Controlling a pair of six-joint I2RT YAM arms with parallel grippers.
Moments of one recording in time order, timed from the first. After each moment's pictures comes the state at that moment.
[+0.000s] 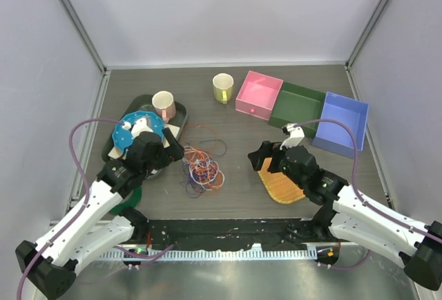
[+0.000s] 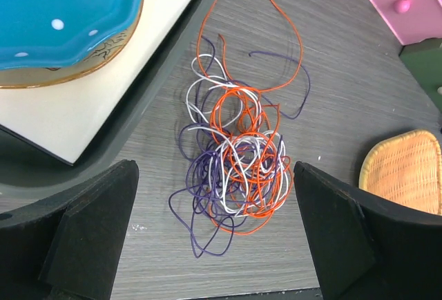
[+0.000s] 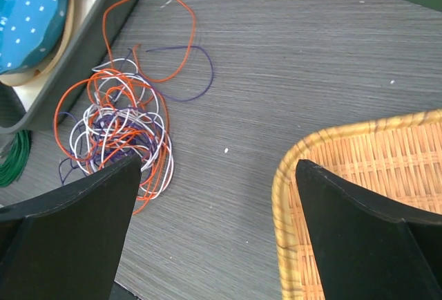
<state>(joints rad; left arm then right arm) -0.59 0.81 0.75 -0.67 -0.31 -0.84 0.80 0.76 0.47 -0.12 0.27 0.59</state>
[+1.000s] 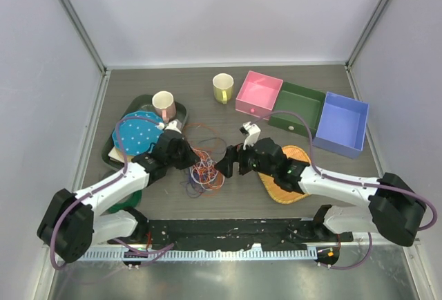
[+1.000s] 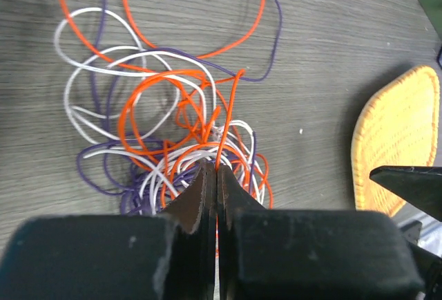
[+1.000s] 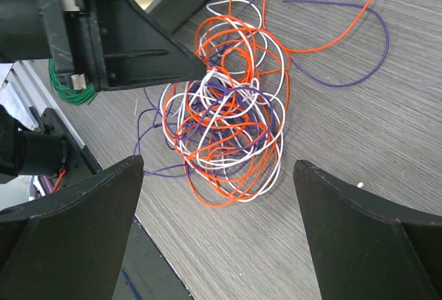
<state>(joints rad) -0.59 1.14 0.57 -0.18 -0.02 -0.83 0.91 1.24 0.59 0.24 -0.05 0.55</state>
